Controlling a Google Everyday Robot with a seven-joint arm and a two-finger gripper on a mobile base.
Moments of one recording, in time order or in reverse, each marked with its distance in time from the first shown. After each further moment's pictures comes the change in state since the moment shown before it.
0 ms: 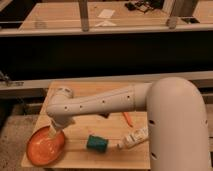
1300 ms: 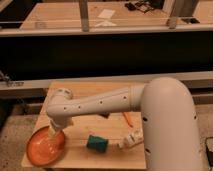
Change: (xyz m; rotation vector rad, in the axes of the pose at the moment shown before) arm 0.009 -0.001 0.020 0.021 0.001 0.008
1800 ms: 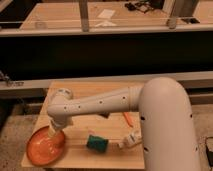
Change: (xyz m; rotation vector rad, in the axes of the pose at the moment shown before) arm 0.004 0.004 0.008 0.009 0.000 0.009
